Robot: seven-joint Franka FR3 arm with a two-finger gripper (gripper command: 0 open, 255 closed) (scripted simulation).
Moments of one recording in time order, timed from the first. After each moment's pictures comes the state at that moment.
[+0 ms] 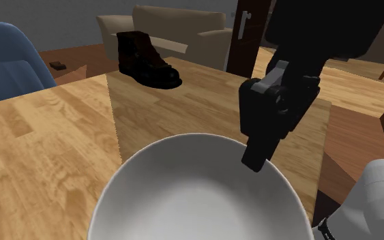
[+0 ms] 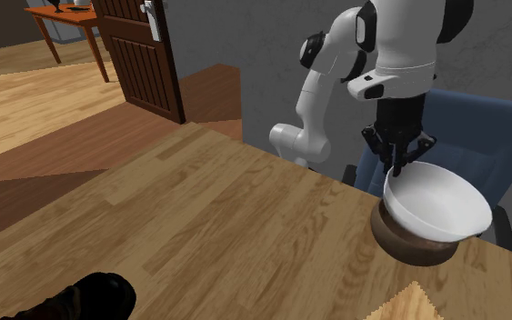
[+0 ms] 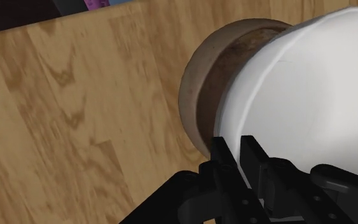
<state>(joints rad) 0.23 -0.51 0.52 -1.76 0.44 1.45 0.75</state>
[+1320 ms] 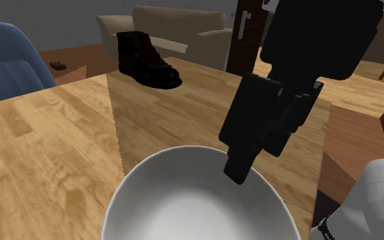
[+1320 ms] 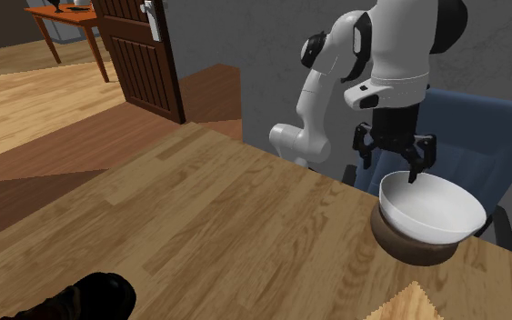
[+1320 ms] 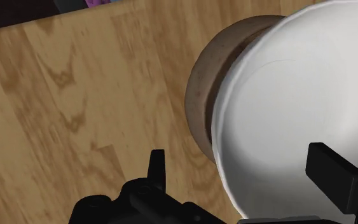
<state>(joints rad) 0.24 -0.54 0.52 -1.84 0.45 1.49 0.73</state>
